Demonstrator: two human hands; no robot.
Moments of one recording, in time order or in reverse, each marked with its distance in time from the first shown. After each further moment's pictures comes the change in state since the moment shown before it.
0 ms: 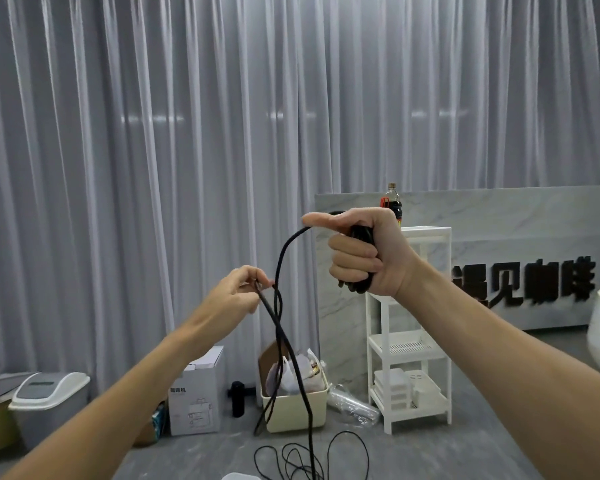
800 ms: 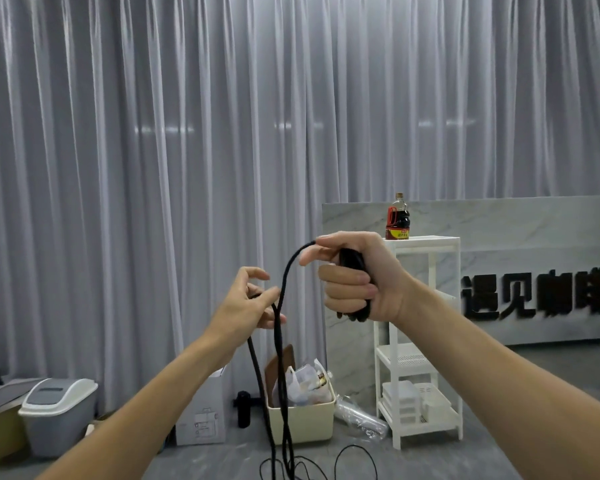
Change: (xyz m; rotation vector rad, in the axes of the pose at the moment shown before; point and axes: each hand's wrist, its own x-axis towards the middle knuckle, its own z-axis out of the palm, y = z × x) left_hand 0.000 0.005 0.012 -0.128 0.151 0.002; right_hand 0.010 0.016 0.023 0.042 -0.014 0.120
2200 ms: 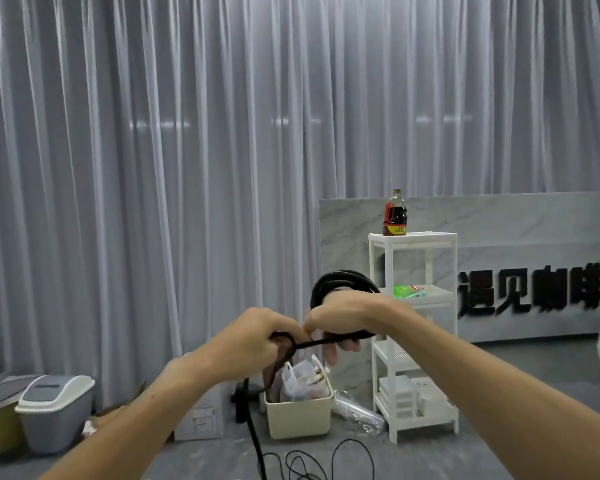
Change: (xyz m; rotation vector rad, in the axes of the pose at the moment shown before) left_hand -0.023 0.003 0.003 0.647 -0.491 0.189; right_hand 0.012 0.031 -0.004 -1.336 0.511 0.680
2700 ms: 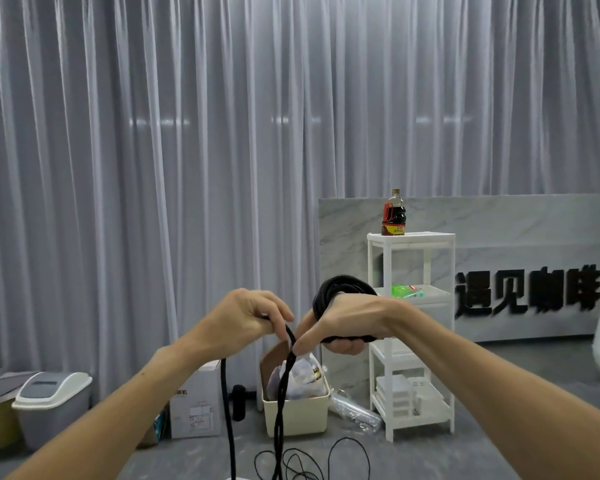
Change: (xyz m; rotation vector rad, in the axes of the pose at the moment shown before) left_hand 0.003 -0.019 -0.016 -0.199 0.151 0.148; right_hand -0.007 0.016 0.000 0.225 -0.138 -0.166
